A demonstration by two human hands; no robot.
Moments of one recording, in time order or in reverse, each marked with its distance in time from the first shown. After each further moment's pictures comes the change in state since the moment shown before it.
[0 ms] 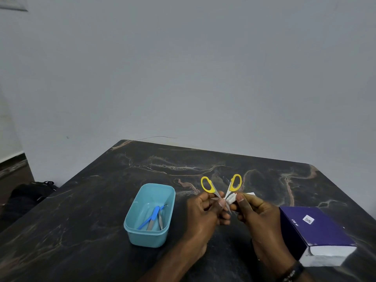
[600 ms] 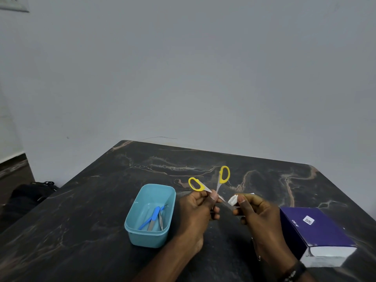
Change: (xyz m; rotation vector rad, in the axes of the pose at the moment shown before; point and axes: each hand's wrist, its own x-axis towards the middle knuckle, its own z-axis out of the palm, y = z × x) left_hand 0.008 0.005 -0.005 -0.111 0.106 -0.084; right_hand 0.002 -0.004 -0.002 -0.120 0.004 -0.002
